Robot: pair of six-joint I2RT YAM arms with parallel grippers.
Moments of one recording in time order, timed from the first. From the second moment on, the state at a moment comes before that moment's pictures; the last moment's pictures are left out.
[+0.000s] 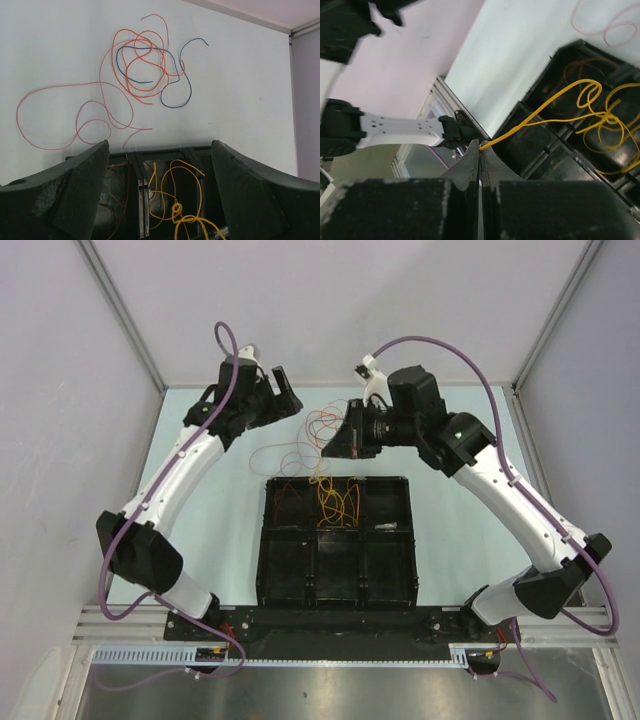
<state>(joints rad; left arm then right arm) -0.37 1.56 1.57 -0.56 -0.01 -0.58 0.71 1.46 1.74 -0.70 -0.46 0.60</state>
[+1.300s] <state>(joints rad) -0.36 1.45 1.50 -0.59 0.03 -0.58 0.70 1.82 1.50 -0.81 -0.30 0.37</state>
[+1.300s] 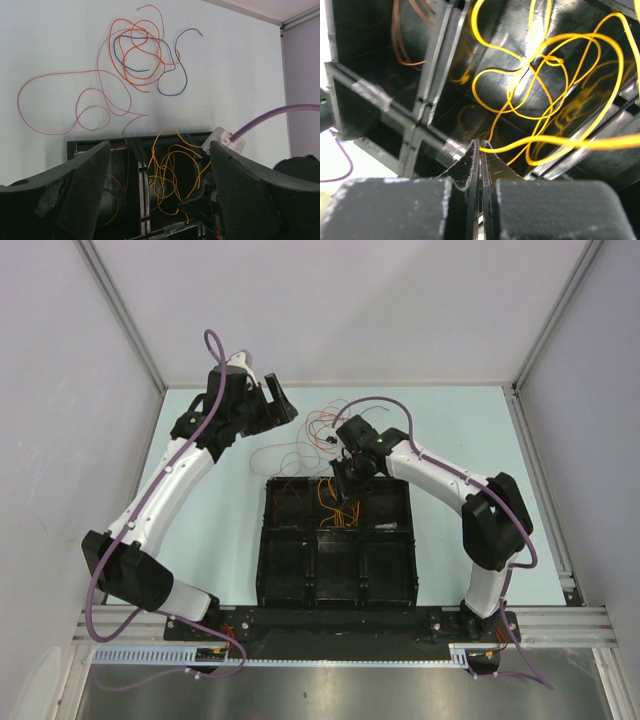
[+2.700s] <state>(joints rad) -0.36 1.90 1.70 -0.70 0.00 -0.58 0.48 1.69 1.61 -1.14 -0.14 0.40</state>
